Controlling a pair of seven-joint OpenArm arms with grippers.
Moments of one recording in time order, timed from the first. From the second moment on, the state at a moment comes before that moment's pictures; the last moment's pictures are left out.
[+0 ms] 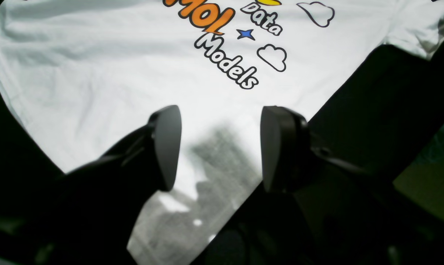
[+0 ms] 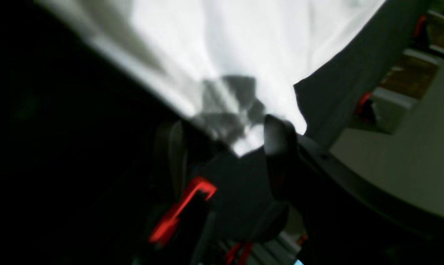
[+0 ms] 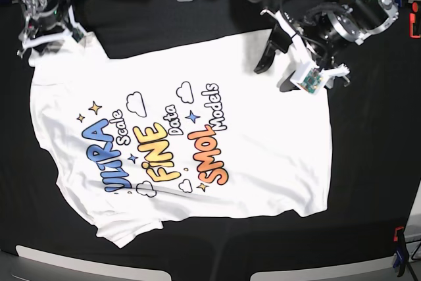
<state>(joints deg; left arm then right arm) 23.7 -15.5 6.2 126.5 -22.3 -22.5 45.0 -36.0 40.7 -2.9 99.8 -26.3 11.4 -39.7</state>
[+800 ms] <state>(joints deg) 23.7 -15.5 6.2 126.5 -22.3 -22.5 44.9 -28.4 45.5 -20.2 98.1 -33.2 6.9 -41.7</state>
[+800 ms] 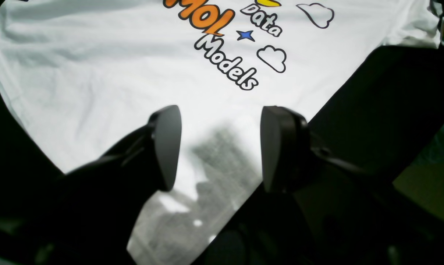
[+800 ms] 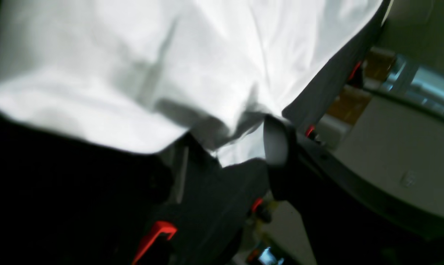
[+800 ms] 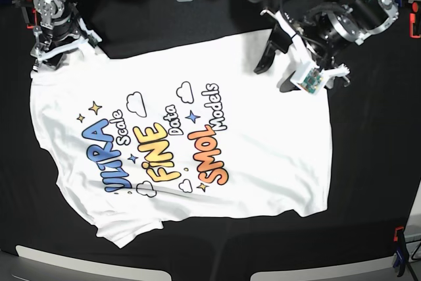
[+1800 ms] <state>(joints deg) 24.4 -15.5 6.1 126.6 -11.8 -31.5 54.0 -29.3 49.3 -27.0 98.0 -38.3 -1.6 -50.3</state>
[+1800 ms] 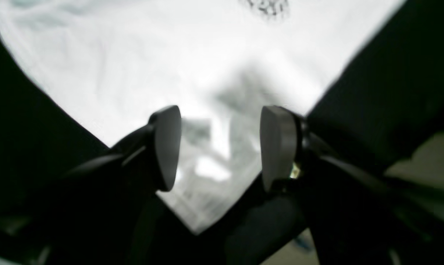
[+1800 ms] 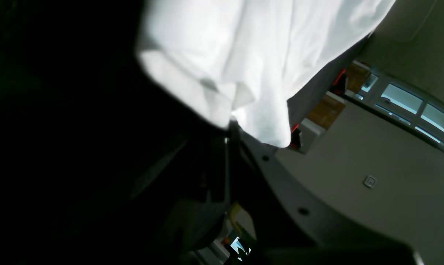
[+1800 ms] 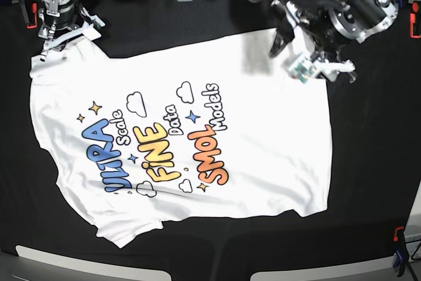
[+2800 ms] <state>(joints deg) 37.5 -32.2 19.5 125.2 13.8 -19.0 37.3 -29.2 49.3 -27.0 98.0 -37.4 -2.2 -48.7</state>
